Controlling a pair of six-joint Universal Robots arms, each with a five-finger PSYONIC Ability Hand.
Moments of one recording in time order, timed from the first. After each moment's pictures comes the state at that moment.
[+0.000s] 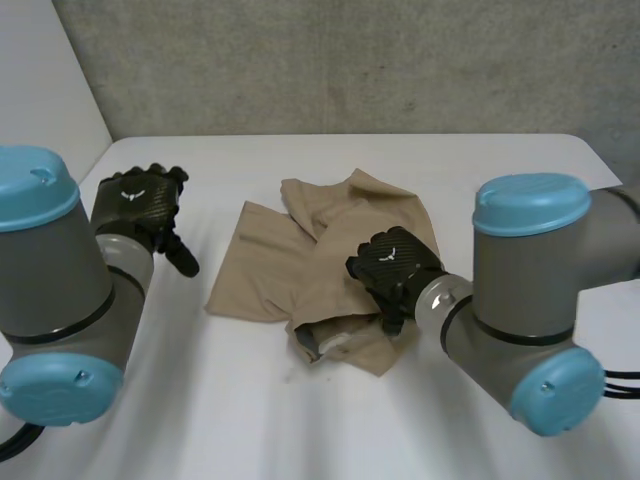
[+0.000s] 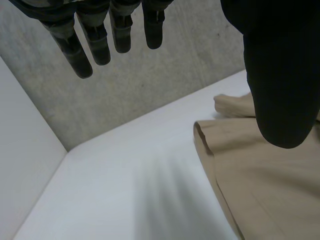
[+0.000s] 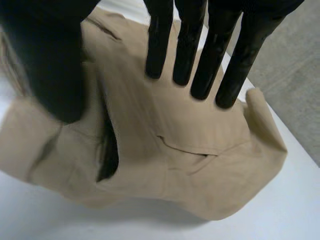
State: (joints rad) left arm 4.23 -1.83 -1.57 3.22 -1.88 3.25; right arm 2.19 -1.05 1.37 0.11 1.46 2.58; left_hand 0.19 0.19 0.21 0.20 0.04; right_hand 0.57 0.67 0.66 0.65 0.45
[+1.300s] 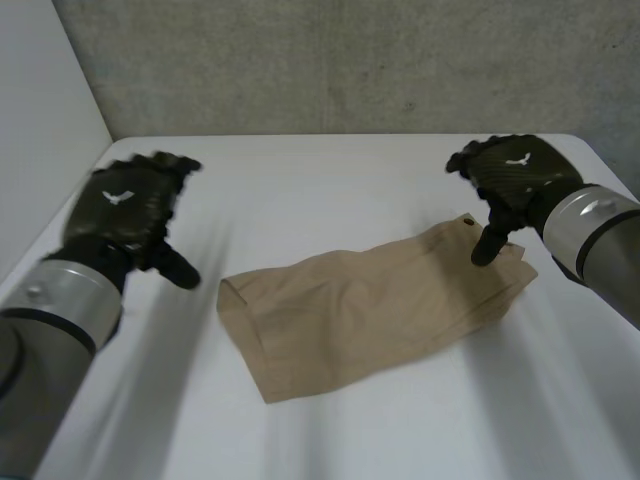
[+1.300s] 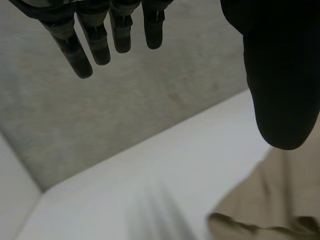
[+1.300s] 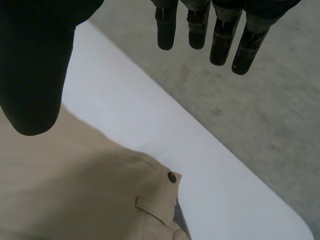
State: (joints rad) left arm 4.23 -1.53 -1.78 3.23 -1.71 3.26; right arm 1.91 -1.36 1.41 0.20 1.42 2.73; left_hand 0.19 0.19 0.21 0.20 0.04; right_hand 0.19 0.21 0.21 0.23 0.07
